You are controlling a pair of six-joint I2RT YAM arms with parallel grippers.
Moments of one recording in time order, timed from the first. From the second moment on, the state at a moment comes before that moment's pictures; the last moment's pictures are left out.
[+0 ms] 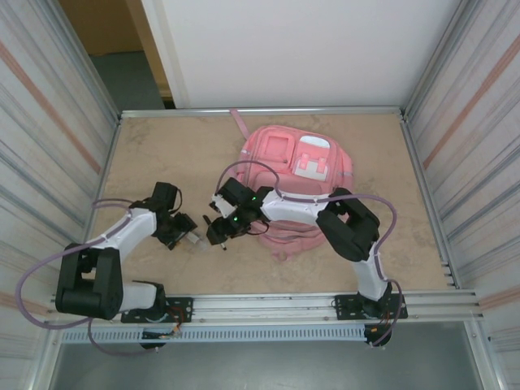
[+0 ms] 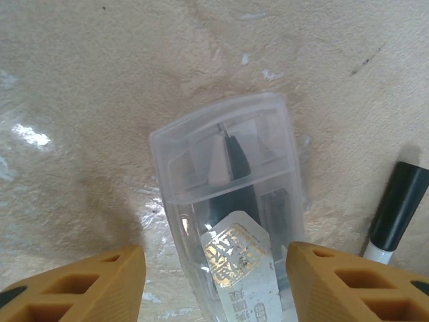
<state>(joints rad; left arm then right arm) -0.16 1.31 0.65 -0.69 0.11 -0.87 0.99 2.01 1.41 -0.42 -0.50 0.49</state>
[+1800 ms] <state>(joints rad) -0.33 1.29 0.67 -0.71 -0.04 -1.12 0.95 1.96 1.38 -0.38 -0.51 0.51</state>
